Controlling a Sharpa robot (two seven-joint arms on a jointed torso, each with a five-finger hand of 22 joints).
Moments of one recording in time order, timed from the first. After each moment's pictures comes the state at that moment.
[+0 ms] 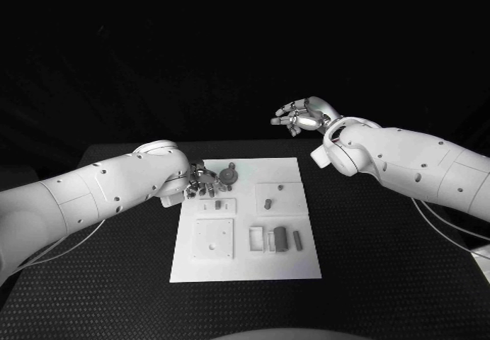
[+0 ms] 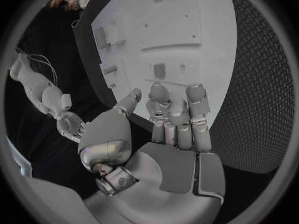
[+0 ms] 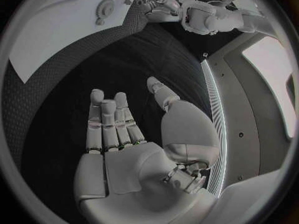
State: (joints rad) left arm 1.34 -0.46 -0.15 1.07 -0.96 0.14 -0.53; left_hand 0.68 -0.14 0.56 -0.15 0.05 1.12 0.03 0.33 0.83 1.34 -0.08 0.76 0.80 1.25 -0.19 1.33 0.85 0.03 1.21 -0.25 0.71 1.31; right arm 1.29 -0.66 -0.02 1.12 -0.69 -0.35 0.15; right_hand 0.95 -0.12 0.43 -0.22 0.19 0.73 0.19 0.21 0.51 0.80 0.11 1.02 0.93 0.86 0.01 1.42 0.82 0.25 0.82 0.11 0.86 1.31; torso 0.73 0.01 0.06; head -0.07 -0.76
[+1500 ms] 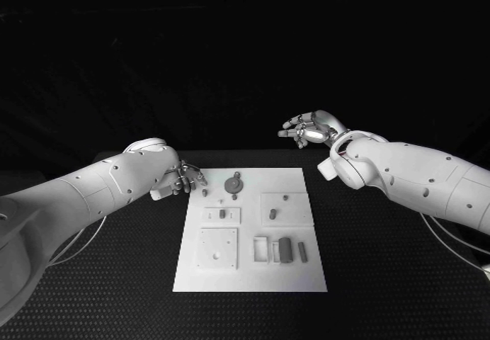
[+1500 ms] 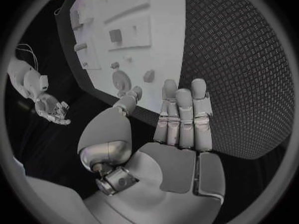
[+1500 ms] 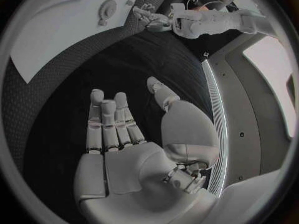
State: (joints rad) left arm 1.33 -0.36 -0.15 0.71 -1.01 0.18 -0.46; left_hand 0.72 -0.15 0.55 -0.15 0.05 0.98 0.10 0.25 0.75 1.18 0.00 0.60 0.70 1.10 -0.11 1.17 0.75 0.02 1.07 -0.19 0.54 1.27; right arm 1.28 -0.66 -0.02 1.12 -0.69 -0.35 0.15; right_hand 0.95 -0.12 0.43 -0.22 0.19 0.73 0.19 0.21 0.51 0.79 0.11 1.03 0.93 0.86 0.01 1.42 0.82 0.25 0.82 0.11 0.86 1.31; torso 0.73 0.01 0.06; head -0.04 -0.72
